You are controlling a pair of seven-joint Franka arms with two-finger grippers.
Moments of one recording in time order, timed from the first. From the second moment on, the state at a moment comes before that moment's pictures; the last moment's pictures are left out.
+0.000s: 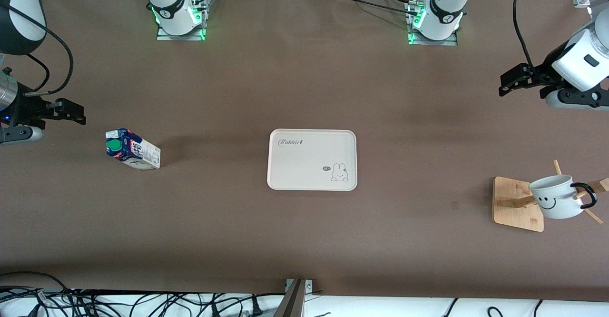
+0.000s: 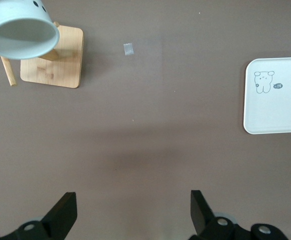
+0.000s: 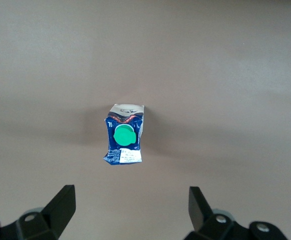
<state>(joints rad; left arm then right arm) -0.09 0.01 0.04 -1.61 -0.03 1.55 -0.01 -0.05 0.17 -0.01 -1.59 -0.06 1.72 -0.20</state>
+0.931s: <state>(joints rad) -0.09 0.01 0.03 -1.61 -0.03 1.52 -0.01 -0.05 0.18 -0.01 -1.63 -0.05 1.70 -0.18</state>
